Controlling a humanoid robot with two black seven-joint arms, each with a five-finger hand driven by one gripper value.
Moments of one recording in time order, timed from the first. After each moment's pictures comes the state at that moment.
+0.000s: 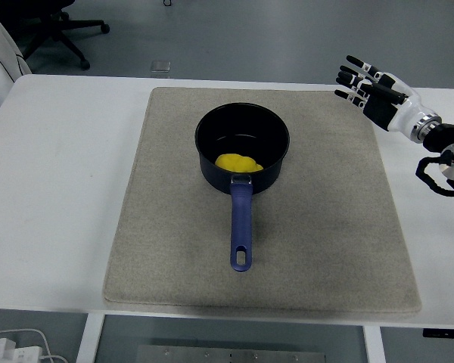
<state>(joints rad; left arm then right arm) -0.01 0.00 0.01 -0.12 0.05 0.02 -0.01 1.00 -0.37 0.30 0.64 0.16 0.28 0.15</state>
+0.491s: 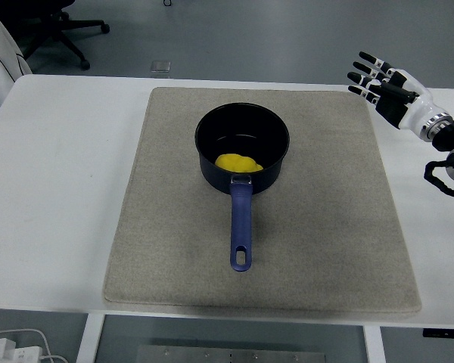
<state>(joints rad) -0.01 0.00 0.01 -0.12 0.05 0.02 -0.01 1.00 -0.38 0.31 0.63 0.09 0.27 0.23</state>
